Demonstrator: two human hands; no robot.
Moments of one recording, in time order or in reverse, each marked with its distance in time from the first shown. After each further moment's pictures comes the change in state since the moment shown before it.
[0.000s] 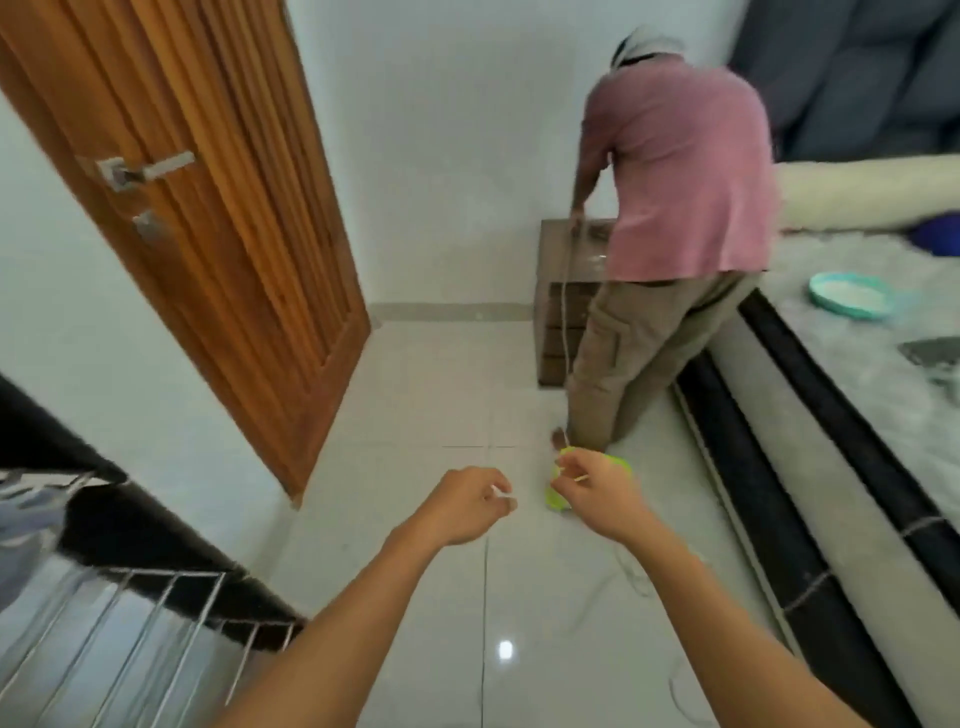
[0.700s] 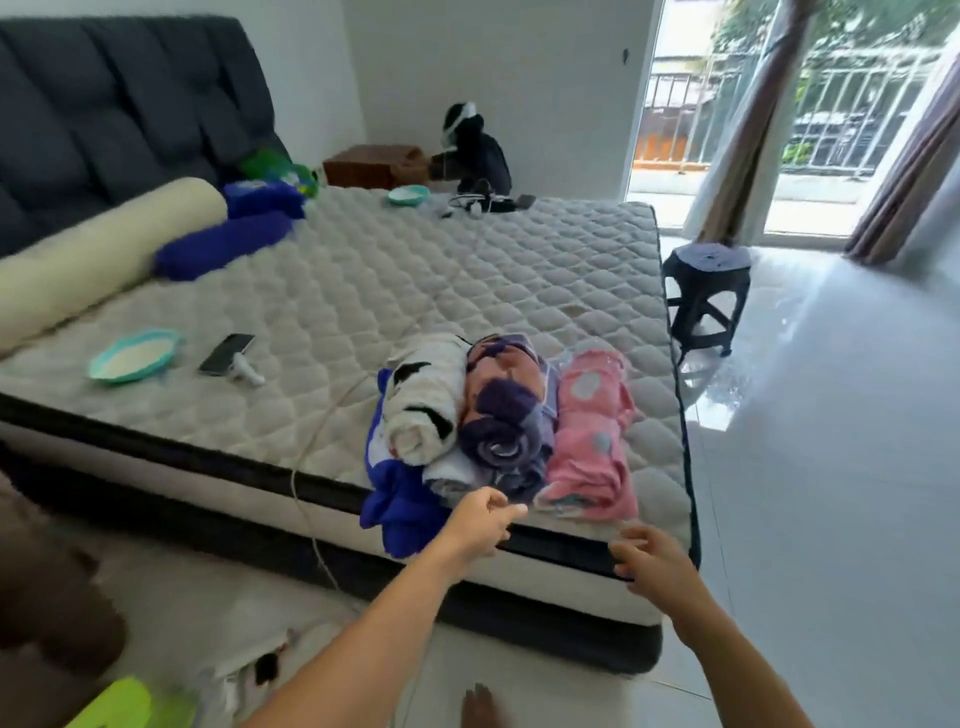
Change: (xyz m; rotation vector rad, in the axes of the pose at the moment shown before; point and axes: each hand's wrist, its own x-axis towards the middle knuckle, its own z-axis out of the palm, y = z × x) left_hand -0.104 0.467 0.496 0.025 -1.005 0.479; right_hand -0.483 0.407 -0.227 0.708 1.158 1.041
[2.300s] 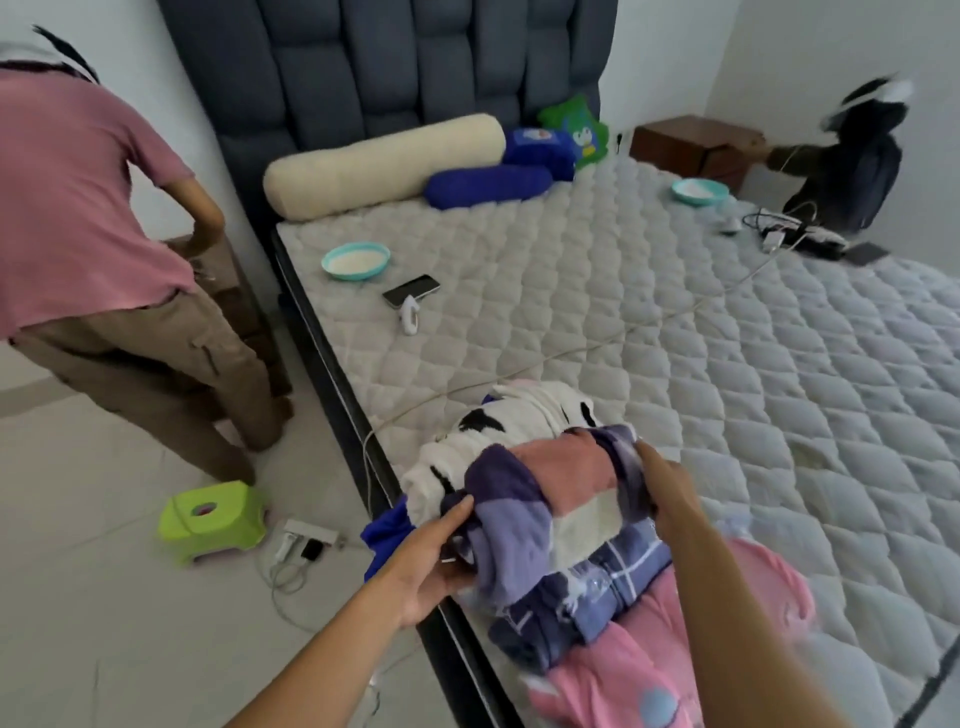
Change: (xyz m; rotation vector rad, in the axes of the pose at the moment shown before) left_hand 0.138 0.060 -0.024 -1.155 0.549 -0.067; right_hand 0.368 -0.235 0.057 0.003 -0.415 -0.051
